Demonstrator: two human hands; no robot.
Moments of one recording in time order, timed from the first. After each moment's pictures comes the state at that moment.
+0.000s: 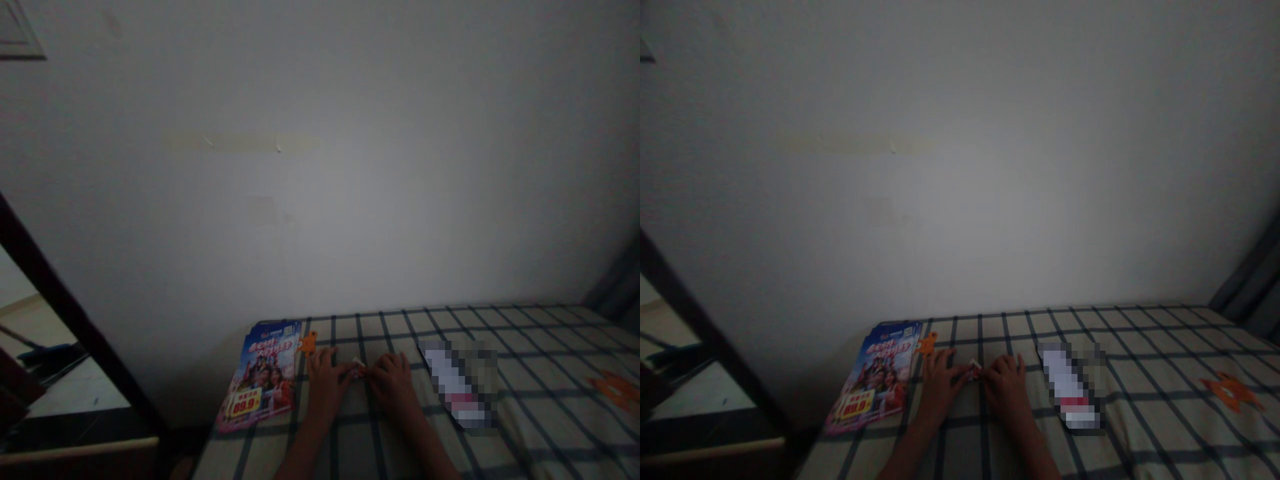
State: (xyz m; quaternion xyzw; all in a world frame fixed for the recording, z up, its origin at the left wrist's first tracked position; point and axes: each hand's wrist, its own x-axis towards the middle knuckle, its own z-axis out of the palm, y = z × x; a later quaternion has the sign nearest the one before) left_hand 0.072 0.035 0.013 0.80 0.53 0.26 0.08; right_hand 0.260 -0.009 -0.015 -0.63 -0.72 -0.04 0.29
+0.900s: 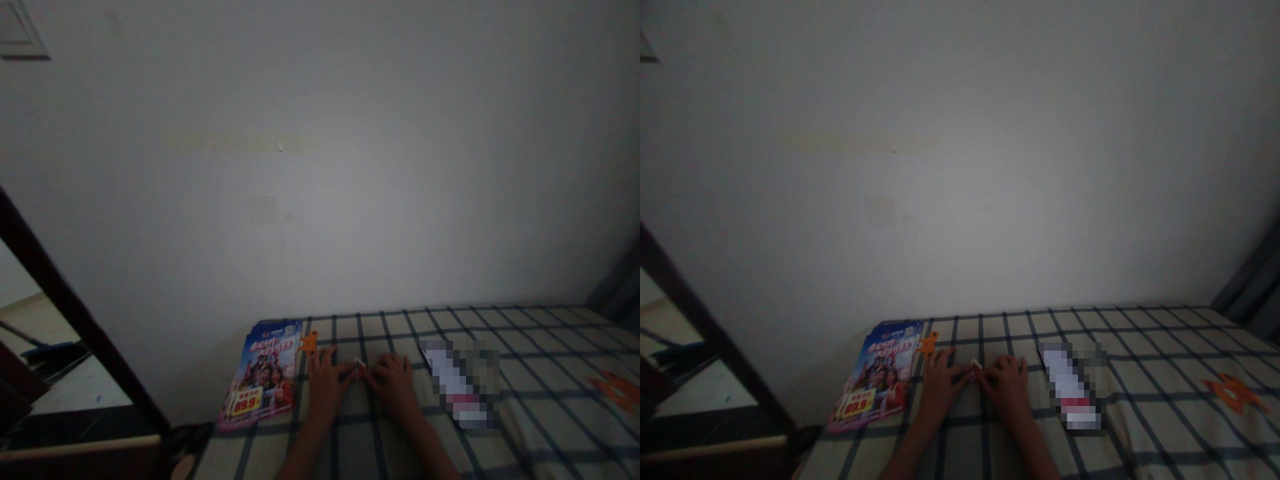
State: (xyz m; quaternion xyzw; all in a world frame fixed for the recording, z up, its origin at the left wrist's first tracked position) left_hand 0.071 0.040 0.006 0.79 0.54 0.25 0.10; right_hand 0.251 -0.005 -0.011 -0.69 -0.66 -0.01 0.28
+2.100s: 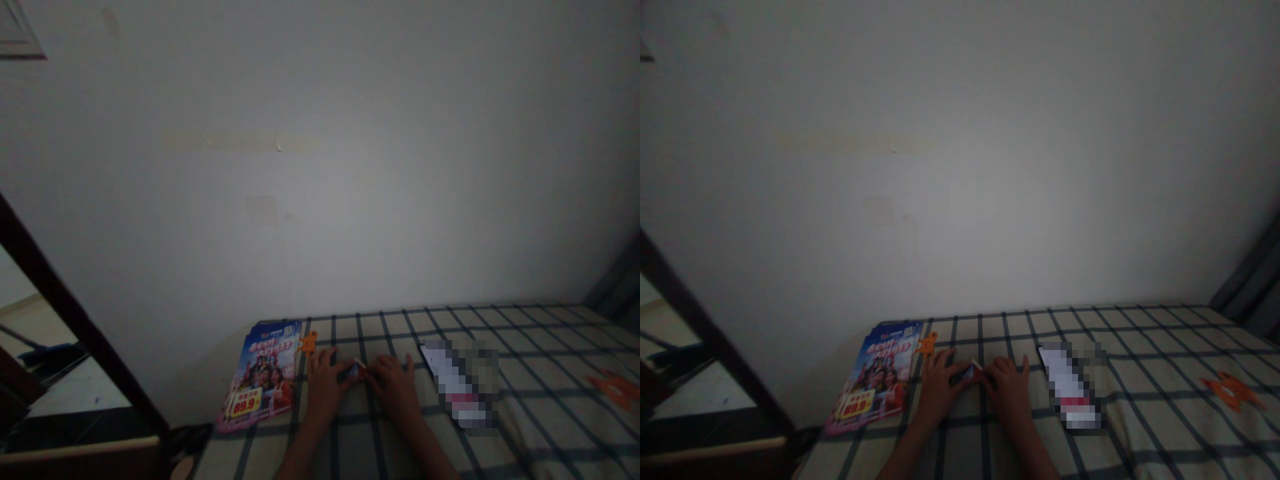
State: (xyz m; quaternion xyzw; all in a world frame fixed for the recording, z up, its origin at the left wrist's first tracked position) left_hand 0.067 0.039 0.010 0.80 0.54 0.24 0.13; right_hand 0.251 -0.013 -0.007 -0.67 -0.68 -0.02 0.29
